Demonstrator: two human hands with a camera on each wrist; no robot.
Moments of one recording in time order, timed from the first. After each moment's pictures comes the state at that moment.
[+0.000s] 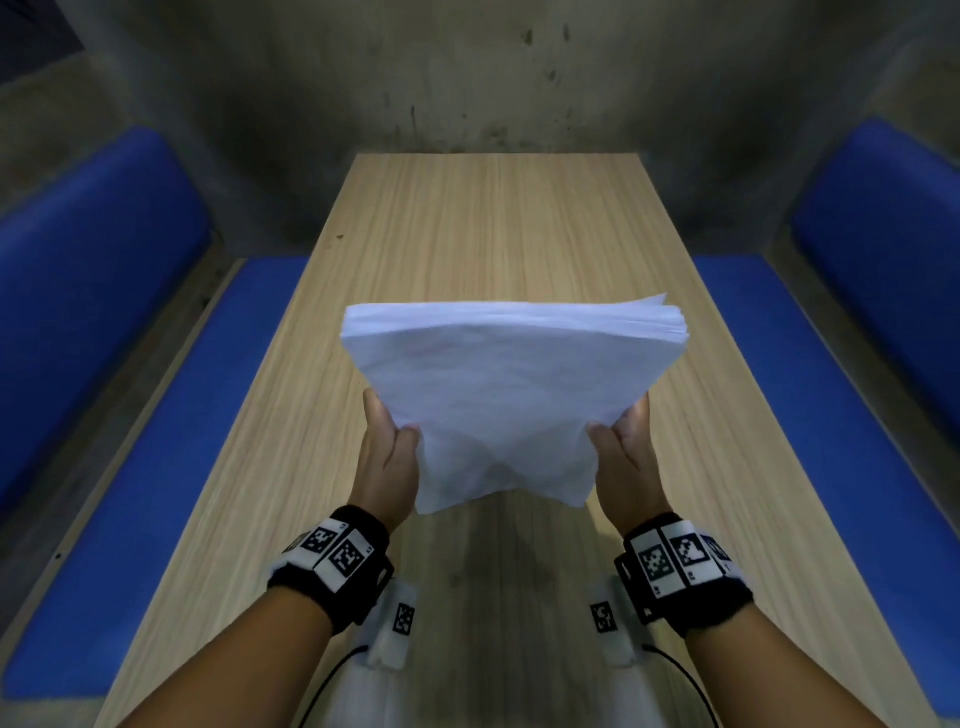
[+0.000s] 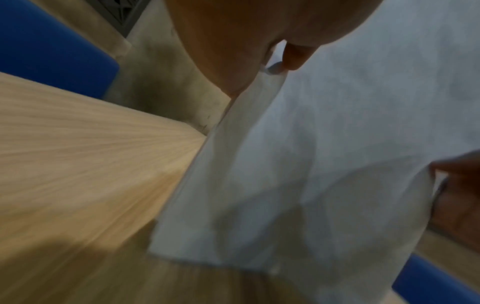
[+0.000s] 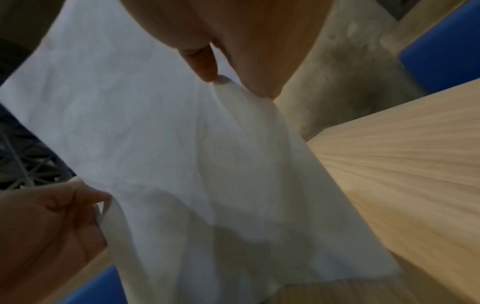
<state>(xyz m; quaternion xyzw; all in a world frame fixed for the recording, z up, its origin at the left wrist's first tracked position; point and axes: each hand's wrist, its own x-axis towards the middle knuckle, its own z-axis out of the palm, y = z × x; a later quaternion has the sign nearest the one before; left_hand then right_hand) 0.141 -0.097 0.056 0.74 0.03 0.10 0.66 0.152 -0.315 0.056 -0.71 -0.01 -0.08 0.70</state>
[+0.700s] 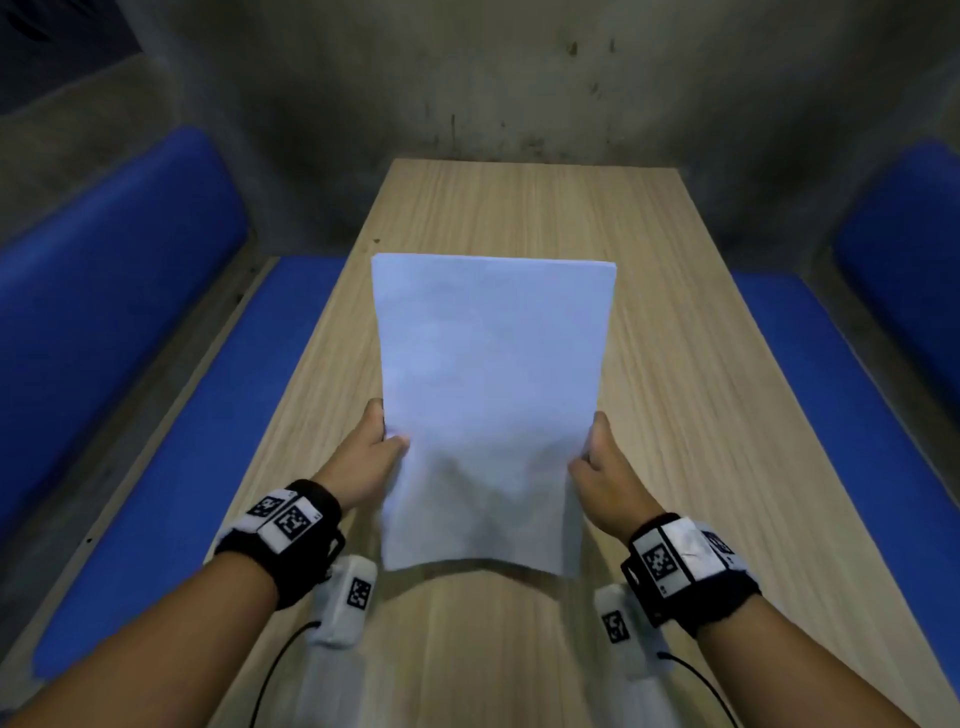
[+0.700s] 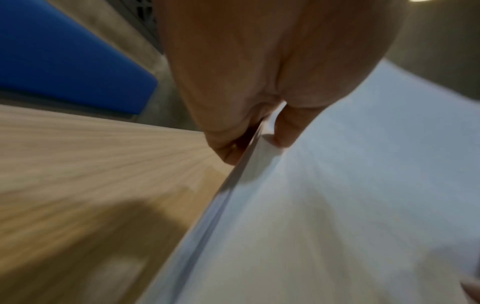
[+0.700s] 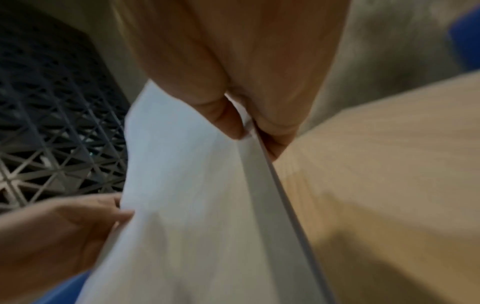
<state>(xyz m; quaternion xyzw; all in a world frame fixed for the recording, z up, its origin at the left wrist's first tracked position) 0.169 -0.007 0.040 0.84 0.08 -0.10 0.52 0.178 -0.278 0.032 -0.85 -0.03 0.12 0.51</state>
